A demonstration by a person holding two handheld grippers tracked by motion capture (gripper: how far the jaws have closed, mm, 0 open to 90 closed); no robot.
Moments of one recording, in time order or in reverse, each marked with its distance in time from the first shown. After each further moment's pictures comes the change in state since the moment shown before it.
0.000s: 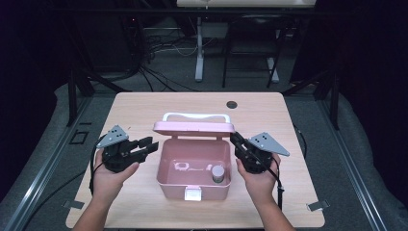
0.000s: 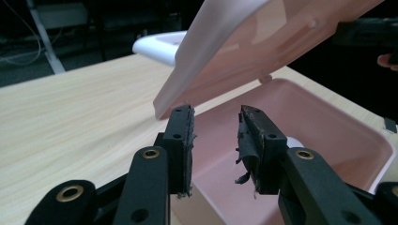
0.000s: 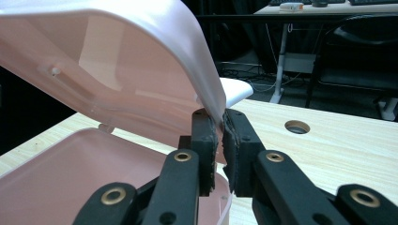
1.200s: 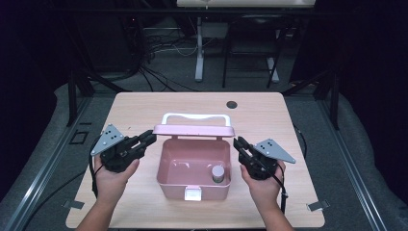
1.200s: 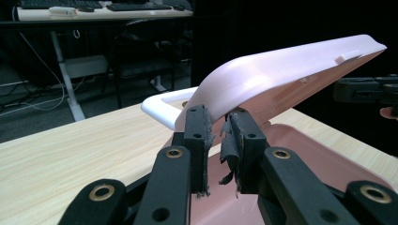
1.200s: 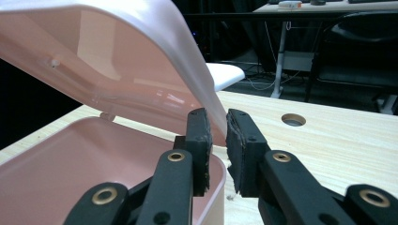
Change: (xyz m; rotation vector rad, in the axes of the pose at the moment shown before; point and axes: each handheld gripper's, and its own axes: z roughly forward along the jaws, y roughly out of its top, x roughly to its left) left arm -0.013 0.008 -0.007 -0.184 0.050 0.026; right arm -0.006 -0.009 -0.016 0.003 -0.002 0.011
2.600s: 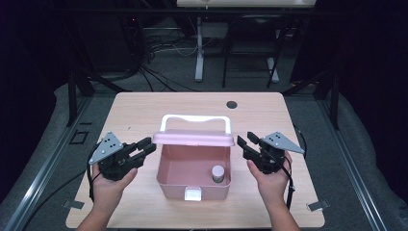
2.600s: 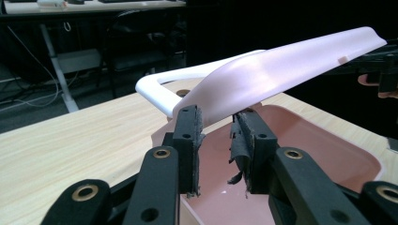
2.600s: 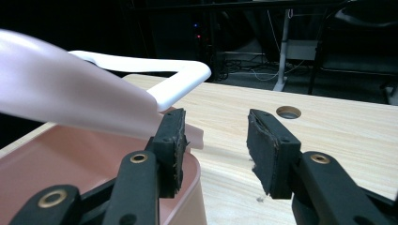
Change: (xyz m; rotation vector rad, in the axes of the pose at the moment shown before) left arm -0.005 -0.014 -0.013 0.038 -0.031 0.015; right arm -0.027 0.006 0.006 0.039 0.023 0.027
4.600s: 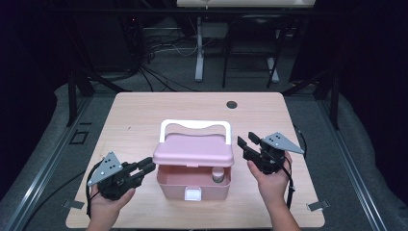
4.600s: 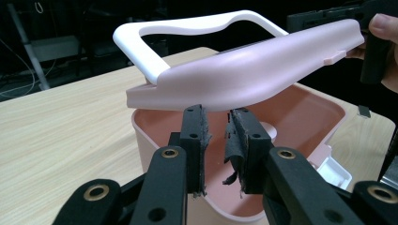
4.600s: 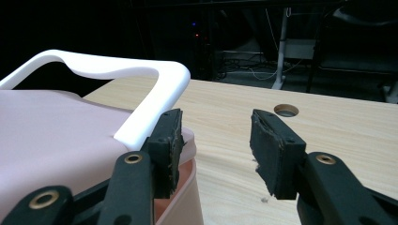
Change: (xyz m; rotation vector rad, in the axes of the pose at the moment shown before) left arm -0.014 -0.039 -0.016 0.042 -0.062 0.019; right arm -0.003 -0.003 0.001 0.006 -0.006 -0.001
